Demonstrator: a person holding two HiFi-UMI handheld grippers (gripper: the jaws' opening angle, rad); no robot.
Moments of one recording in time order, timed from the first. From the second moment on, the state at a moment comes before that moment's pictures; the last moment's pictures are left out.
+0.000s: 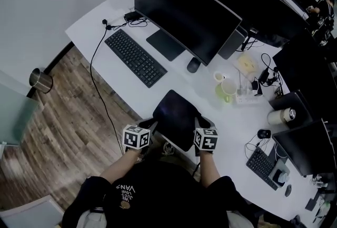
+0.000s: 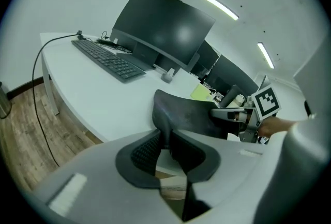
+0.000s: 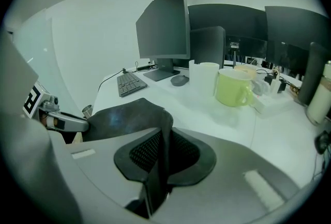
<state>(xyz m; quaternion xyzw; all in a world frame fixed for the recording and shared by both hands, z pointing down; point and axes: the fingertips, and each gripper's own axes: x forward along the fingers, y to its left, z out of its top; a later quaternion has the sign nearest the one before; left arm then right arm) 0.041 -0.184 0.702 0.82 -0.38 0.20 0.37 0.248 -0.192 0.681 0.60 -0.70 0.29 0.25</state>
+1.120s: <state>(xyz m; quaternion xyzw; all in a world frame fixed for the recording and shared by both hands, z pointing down) -0.017 -0.199 0.562 0.90 -0.37 0.09 0.22 0.199 -0.190 0.520 0.64 -0.74 0.18 0.11</state>
